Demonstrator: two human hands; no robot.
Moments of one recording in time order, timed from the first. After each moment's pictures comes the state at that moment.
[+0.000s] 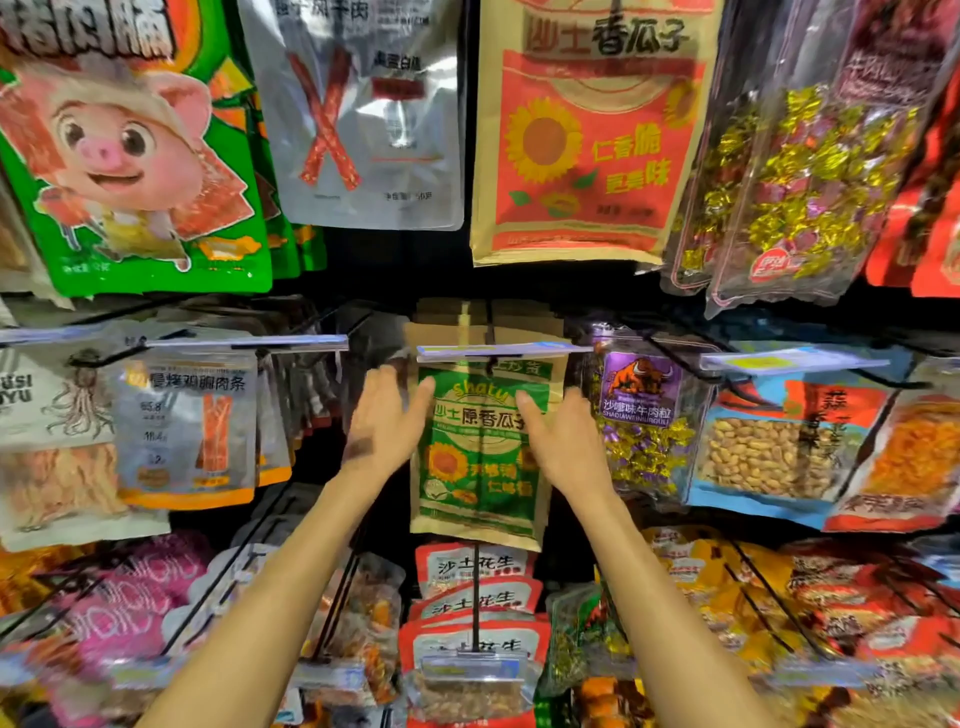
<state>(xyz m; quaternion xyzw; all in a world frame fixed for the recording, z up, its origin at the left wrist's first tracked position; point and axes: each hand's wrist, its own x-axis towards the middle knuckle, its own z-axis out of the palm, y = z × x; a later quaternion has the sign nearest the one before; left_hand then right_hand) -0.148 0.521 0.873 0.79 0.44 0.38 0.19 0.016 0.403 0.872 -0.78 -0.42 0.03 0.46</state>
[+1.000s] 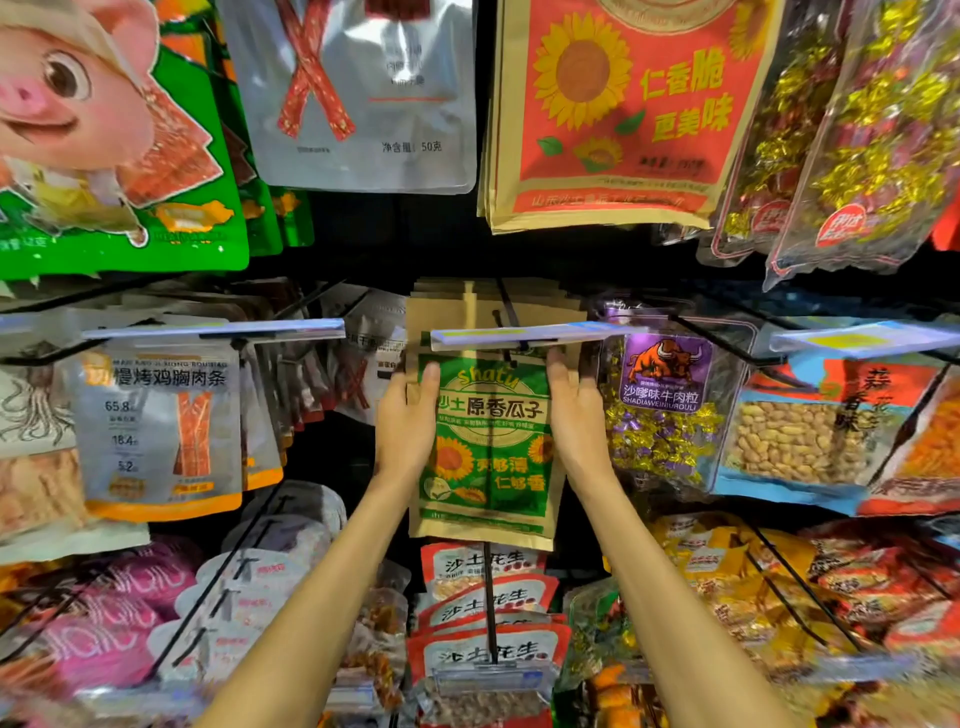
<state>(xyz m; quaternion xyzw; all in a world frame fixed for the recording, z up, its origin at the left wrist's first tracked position) -0.120 0.531 0.844 0.65 0.35 0.51 0.44 0.027 0.438 0.854 -0.65 -0.34 0.16 0.66</state>
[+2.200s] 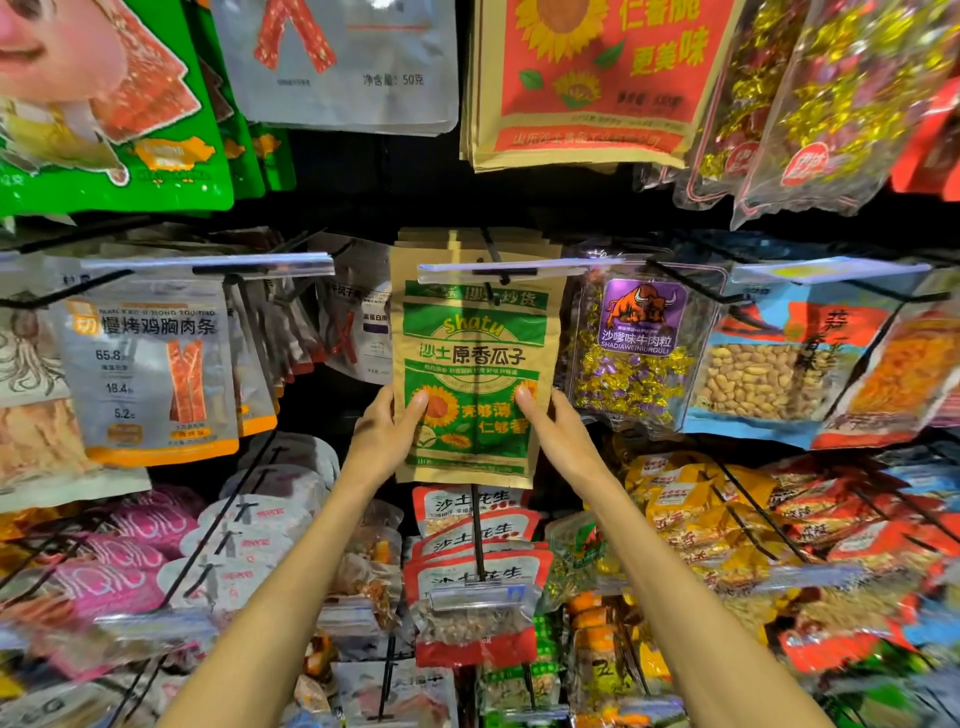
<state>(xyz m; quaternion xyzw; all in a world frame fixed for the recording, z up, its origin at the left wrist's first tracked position) -0.160 0.523 0.788 0.75 0.42 0.34 0.38 0.024 0.391 0.796 -0.69 -0.41 0.28 0.54</state>
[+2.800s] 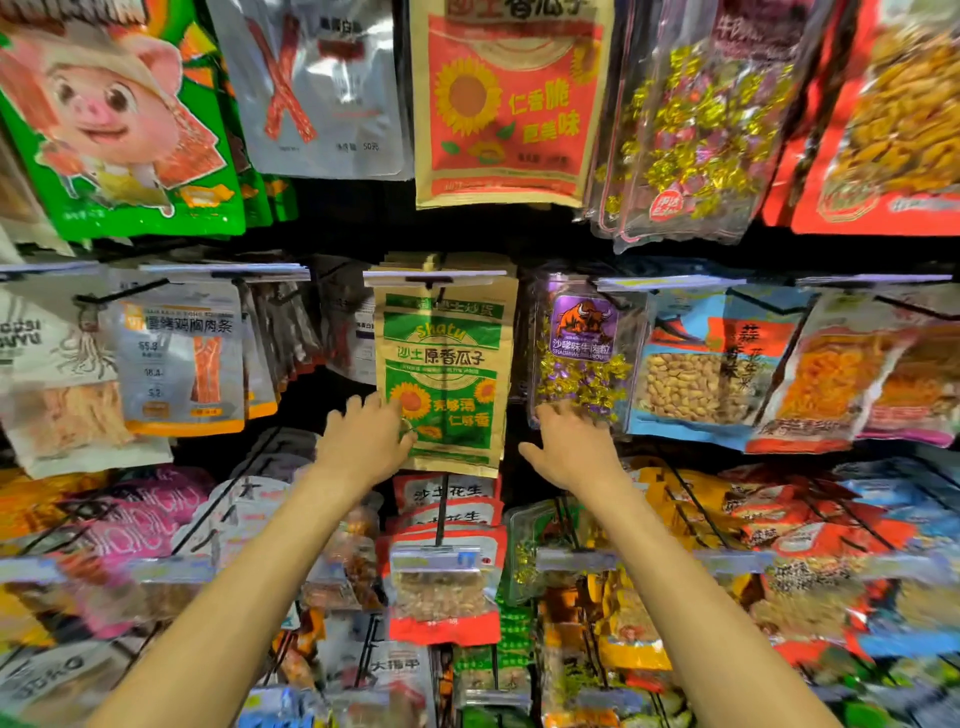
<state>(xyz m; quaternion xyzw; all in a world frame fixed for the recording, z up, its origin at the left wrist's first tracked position) -0.172 0.443 0.835 0.88 0.47 0.08 -0.07 0.036 0.307 0.840 -0.84 -0.53 -0.02 0.07</state>
